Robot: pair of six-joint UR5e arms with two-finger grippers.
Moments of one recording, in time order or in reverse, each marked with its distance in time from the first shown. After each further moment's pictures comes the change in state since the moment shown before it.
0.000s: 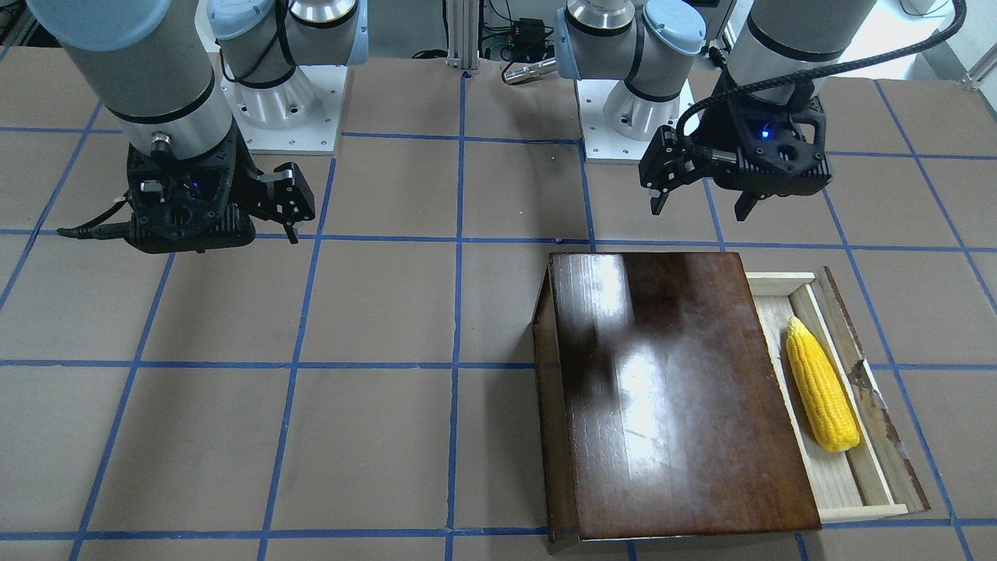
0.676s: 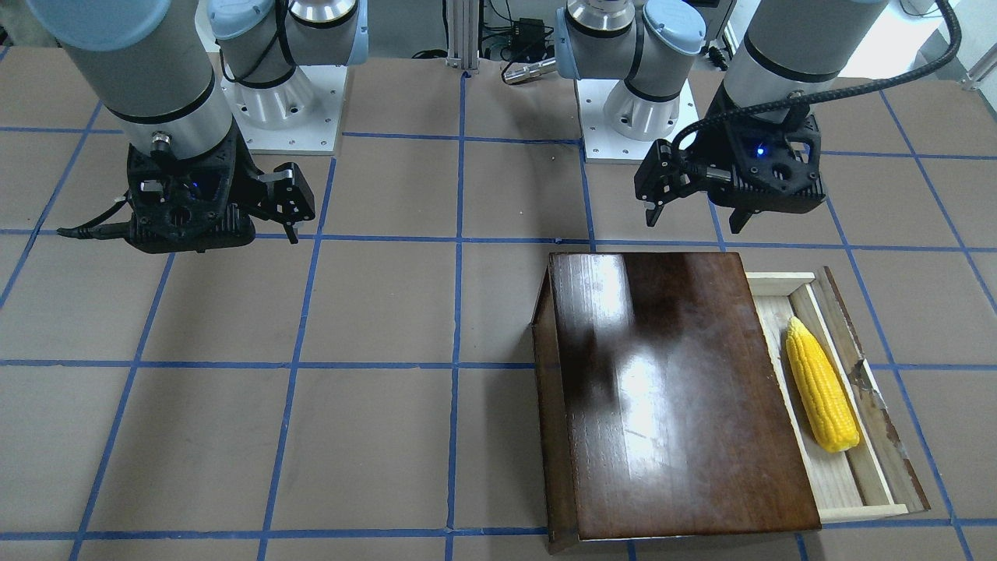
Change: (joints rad) left arm -0.005 -0.026 0.011 0.008 -0.013 0.002; right arm 0.000 0.000 0.000 0.000 0.000 0.000
